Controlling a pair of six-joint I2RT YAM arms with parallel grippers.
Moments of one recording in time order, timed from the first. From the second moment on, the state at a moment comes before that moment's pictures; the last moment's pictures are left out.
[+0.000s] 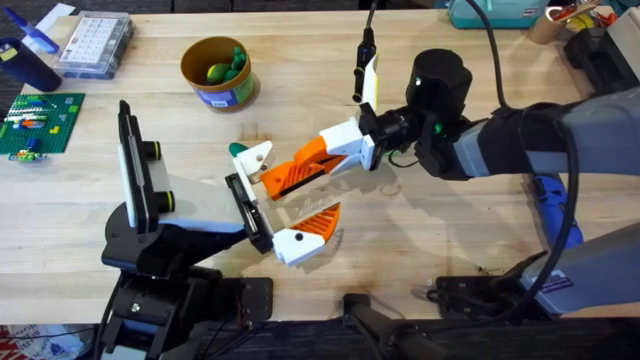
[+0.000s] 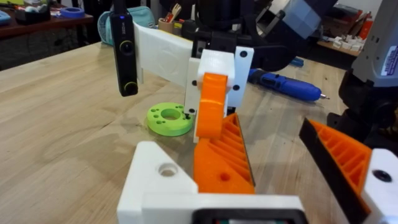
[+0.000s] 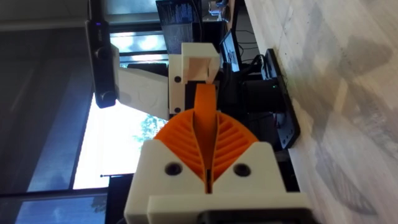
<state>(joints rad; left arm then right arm) -0.18 0.00 0.00 -0.07 0.92 -0.09 0.50 1.73 0.63 0.92 -1.38 1.41</state>
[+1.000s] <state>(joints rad) -0.18 0.00 0.00 -0.07 0.91 -0.09 0.47 1.73 0.63 1.00 -1.34 1.52</state>
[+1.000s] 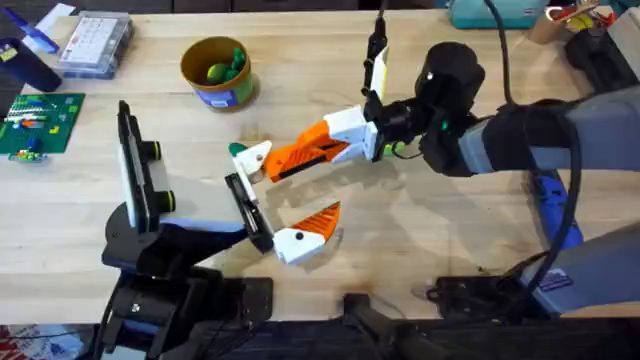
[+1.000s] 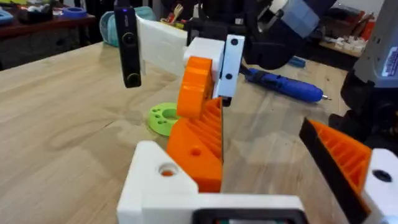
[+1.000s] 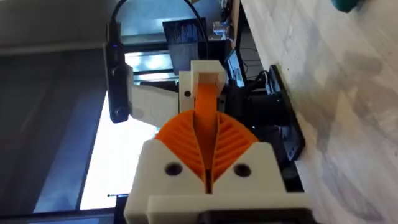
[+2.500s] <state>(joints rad) -0.15 0.00 0.00 -0.07 0.78 -0.11 0.59 1.89 0.90 0.81 -1.23 1.47</state>
